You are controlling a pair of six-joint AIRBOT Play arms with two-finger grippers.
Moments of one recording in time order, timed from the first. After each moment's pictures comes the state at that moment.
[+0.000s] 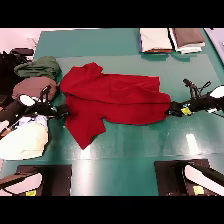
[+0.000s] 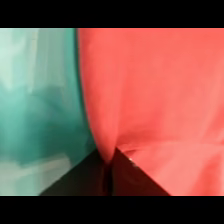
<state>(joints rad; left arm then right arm) 0.02 -1.26 0.74 0.99 -0.89 -1.39 -0.24 -1.11 0.79 -1.03 1.24 1.29</state>
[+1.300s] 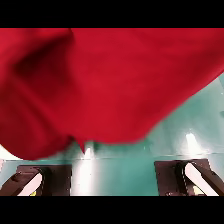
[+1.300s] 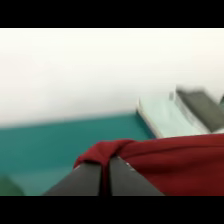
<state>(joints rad) 0.01 -0.89 1.85 1.19 -1.12 -1.50 -0.44 -0.94 1.99 -1.03 1.46 1.39</state>
